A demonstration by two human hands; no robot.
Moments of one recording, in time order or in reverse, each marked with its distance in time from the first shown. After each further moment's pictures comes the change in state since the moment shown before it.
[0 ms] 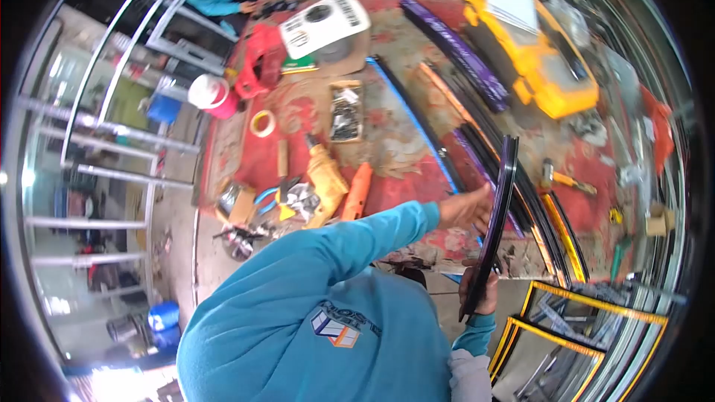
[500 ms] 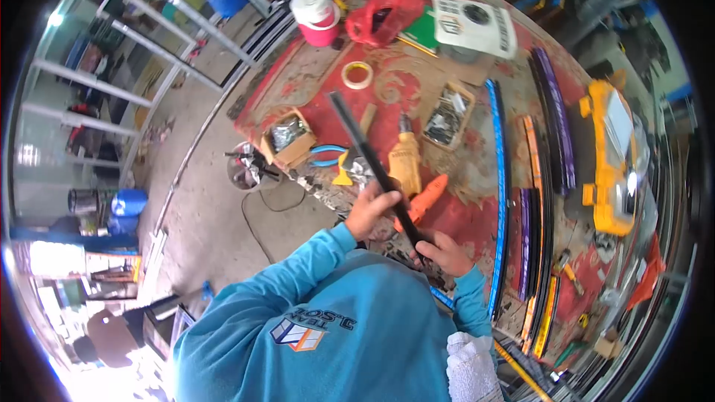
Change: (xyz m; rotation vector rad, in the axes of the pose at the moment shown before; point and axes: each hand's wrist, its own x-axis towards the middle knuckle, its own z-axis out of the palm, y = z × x) left_hand -0.326 -0.055 -0.012 -0.153 1.091 0.856; right_hand 0.153 0.018 0.239 -0.631 -0.867 0.586
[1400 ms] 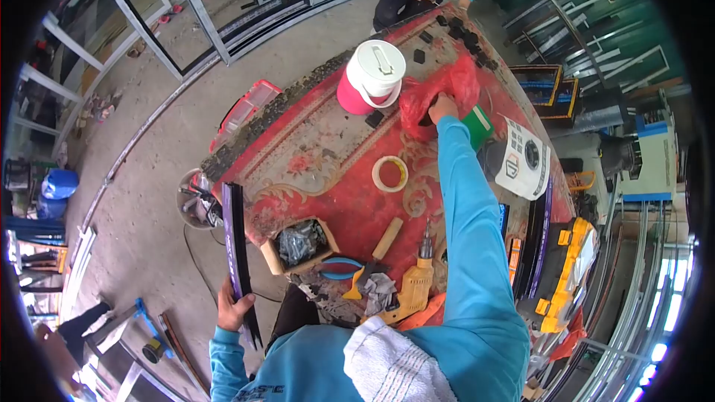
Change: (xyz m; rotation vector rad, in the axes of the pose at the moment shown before) left_hand -0.081 0.104 -0.335 0.178 0.693 -0.039; right_hand 0.621 -0.253 -0.216 -1.559 0.891 -0.158
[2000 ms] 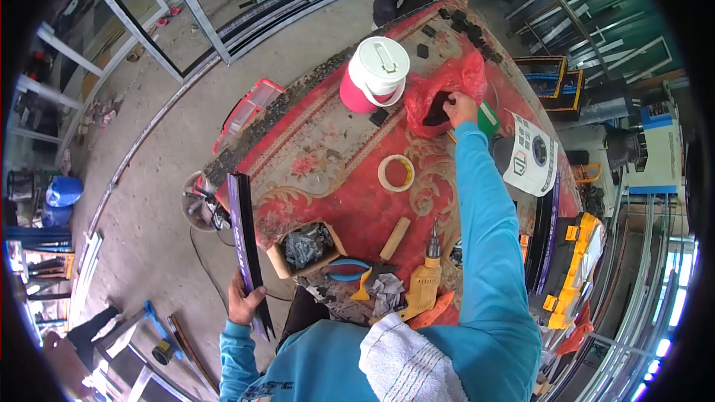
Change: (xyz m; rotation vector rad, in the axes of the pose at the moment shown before) left_hand 0.026 0.006 0.015 0.014 0.014 0.034; right_hand -0.013 0.030 -0.022 0.122 0.105 -0.040
